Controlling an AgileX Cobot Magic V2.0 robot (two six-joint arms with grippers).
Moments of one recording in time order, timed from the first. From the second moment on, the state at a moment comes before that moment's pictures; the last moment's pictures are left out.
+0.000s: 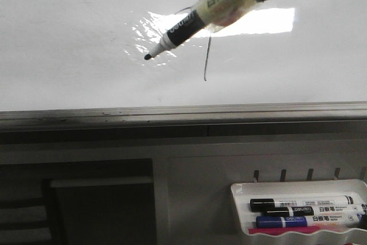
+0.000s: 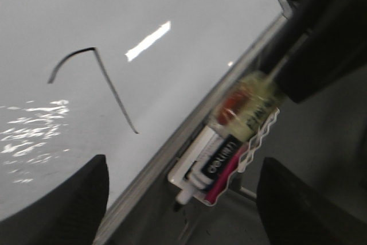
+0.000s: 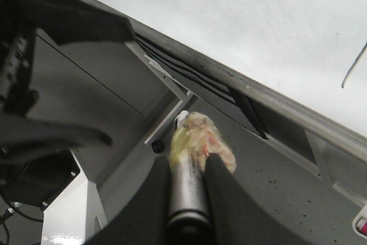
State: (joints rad) left arm -0.86 1.06 -0.72 -0.56 0.15 0.64; right arm 0.27 1.06 -0.82 1.06 0.81 -0.85
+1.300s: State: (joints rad) left arm -0.92 1.27 -0.80 -0.44 0.13 0.66; right arm 0.27 1.06 -0.92 0.91 0.92 -0.74
